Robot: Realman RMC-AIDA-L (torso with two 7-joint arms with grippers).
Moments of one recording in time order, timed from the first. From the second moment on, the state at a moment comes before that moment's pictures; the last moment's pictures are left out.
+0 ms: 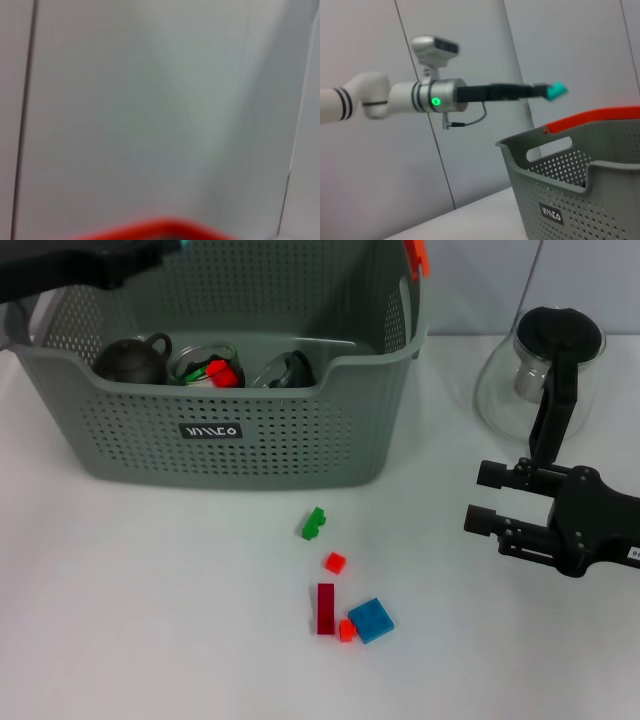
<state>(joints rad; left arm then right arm) -0.62 -2.05 0.51 0.98 1.93 1.44 -1.69 0.45 2.06 -0.65 -0.54 -1.85 -1.73 1.21</state>
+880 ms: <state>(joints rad) -0.60 -2.09 0.77 1.11 2.14 1.11 -1.98 0.46 2.06 -0.65 -0.54 -1.85 -1.73 1.21</state>
